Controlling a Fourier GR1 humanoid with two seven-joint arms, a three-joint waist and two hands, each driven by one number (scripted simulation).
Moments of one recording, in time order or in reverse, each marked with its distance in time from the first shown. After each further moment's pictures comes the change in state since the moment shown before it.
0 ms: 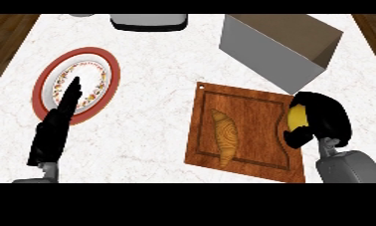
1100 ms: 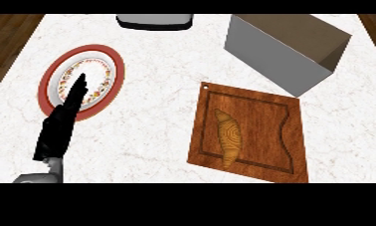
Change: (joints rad) left arm -0.031 -0.013 -0.009 0.017 -0.005 -0.012 0.007; right arm -0.399 -0.480 -0.418 0.662 -0.471 0.144 -1.278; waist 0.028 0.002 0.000
